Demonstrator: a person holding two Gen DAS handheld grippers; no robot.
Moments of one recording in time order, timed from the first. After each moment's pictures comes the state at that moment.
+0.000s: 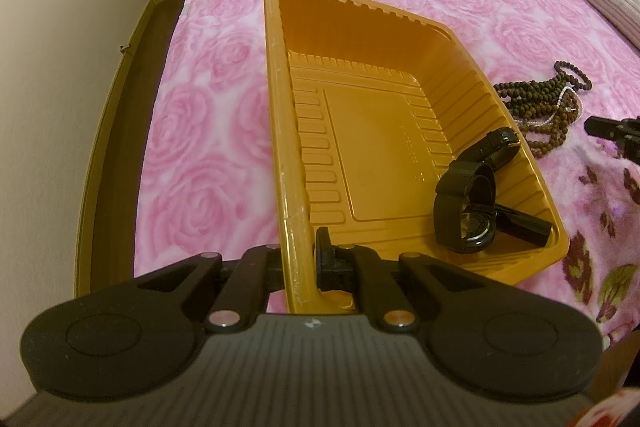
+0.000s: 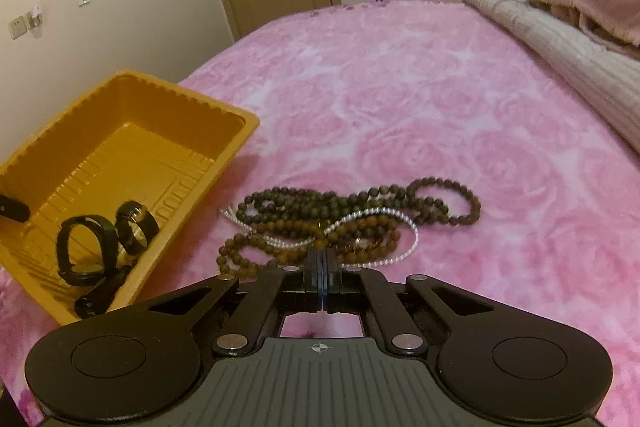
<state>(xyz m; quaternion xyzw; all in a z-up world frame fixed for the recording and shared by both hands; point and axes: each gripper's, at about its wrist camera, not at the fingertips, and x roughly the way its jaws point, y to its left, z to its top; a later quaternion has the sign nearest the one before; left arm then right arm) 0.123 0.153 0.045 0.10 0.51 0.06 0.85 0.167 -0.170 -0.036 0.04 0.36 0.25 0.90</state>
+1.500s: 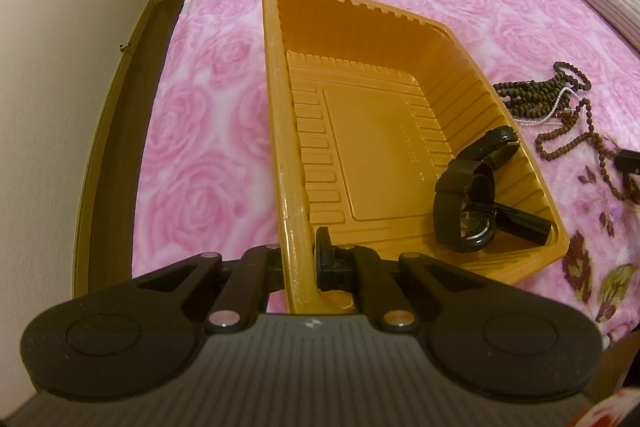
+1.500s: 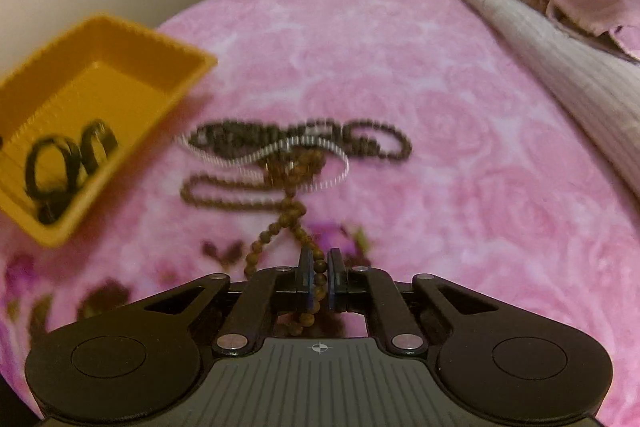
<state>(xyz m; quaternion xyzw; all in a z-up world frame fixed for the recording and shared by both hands) 0.121 0.154 0.044 0.10 0.51 0.05 0.85 0.139 -0.199 -0.047 -0.04 0.40 0.21 0.89</state>
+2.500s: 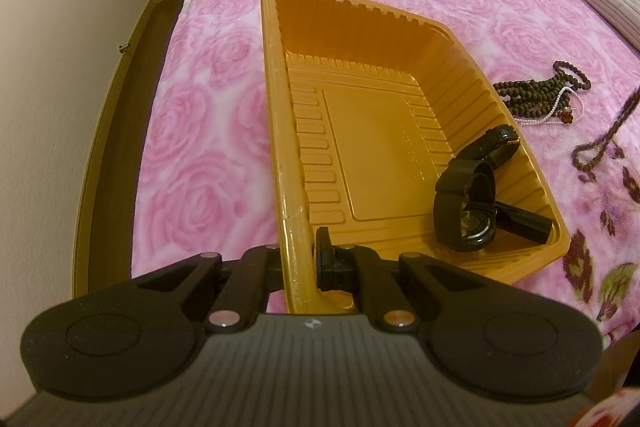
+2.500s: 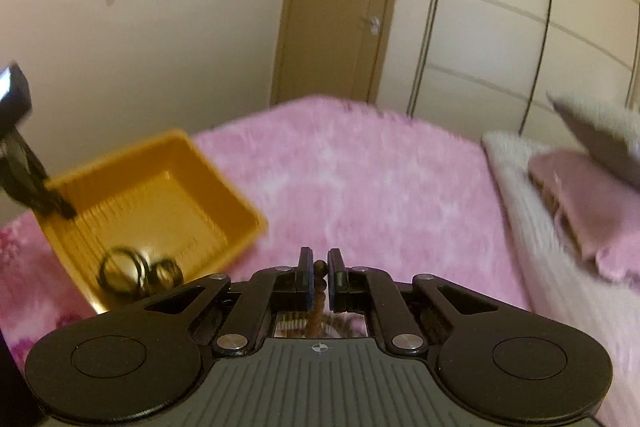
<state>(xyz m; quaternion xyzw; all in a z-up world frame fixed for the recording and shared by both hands) 0.122 0.153 0.043 0.10 0.51 0.05 0.85 0.117 -0.187 0.098 -0.13 0.20 0.29 0.92</state>
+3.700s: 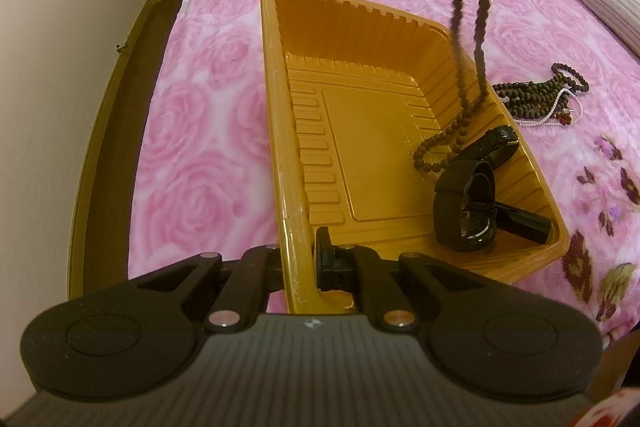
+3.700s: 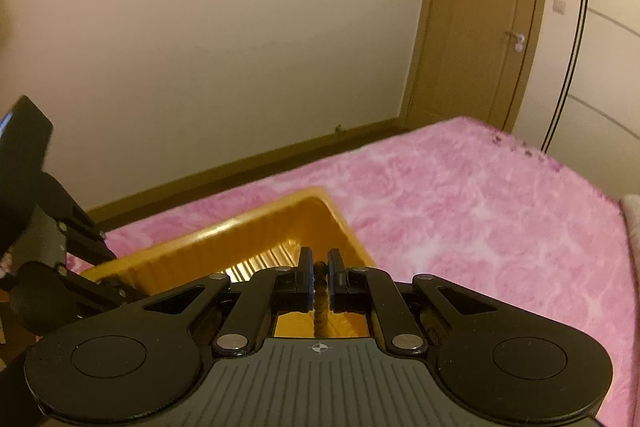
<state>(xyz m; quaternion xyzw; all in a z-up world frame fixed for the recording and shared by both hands) 0.120 0.156 0.042 0.09 0.51 0.05 0.86 0.197 -0.010 0.096 -0.17 0.23 0.47 0.84</state>
